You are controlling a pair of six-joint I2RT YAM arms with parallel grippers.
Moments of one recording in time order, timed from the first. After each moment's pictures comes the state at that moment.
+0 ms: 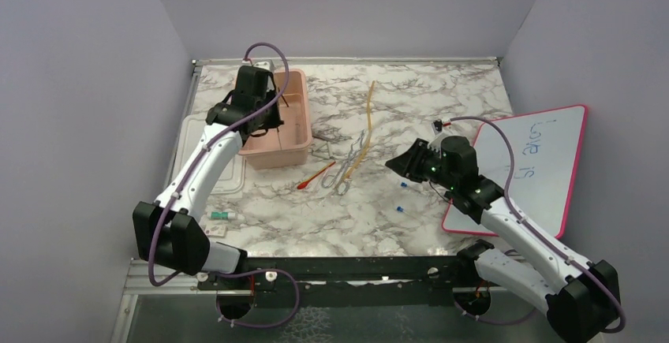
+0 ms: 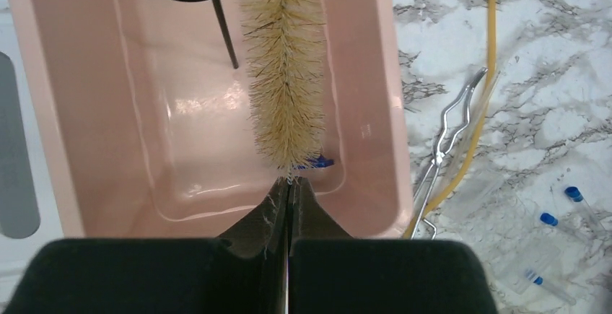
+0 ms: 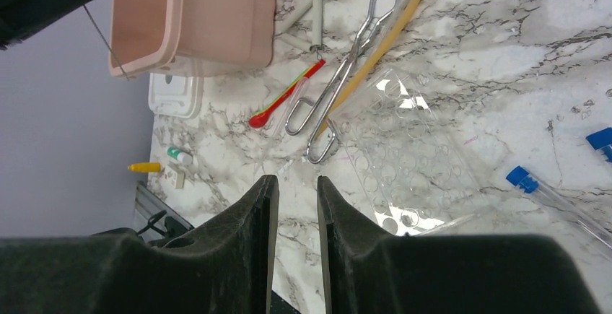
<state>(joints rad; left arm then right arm) -0.33 1.40 1.33 -0.65 -0.07 -0.31 0.48 0.90 0.58 -0.11 -0.19 0.76</state>
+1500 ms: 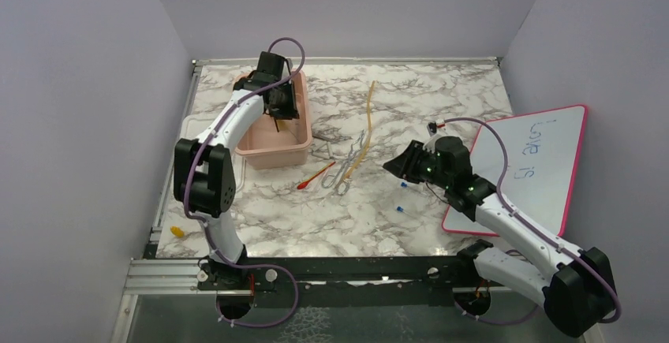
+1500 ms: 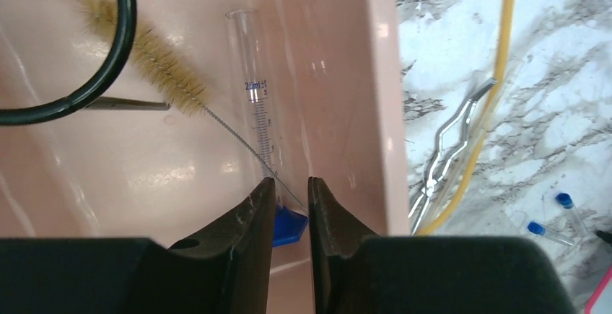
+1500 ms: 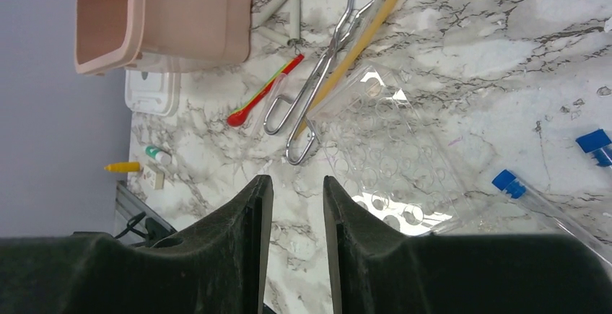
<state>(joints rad) -0.25 1.84 1.55 -0.65 0.15 -0.32 0.48 0.97 0.55 -0.05 -0.19 0.74</state>
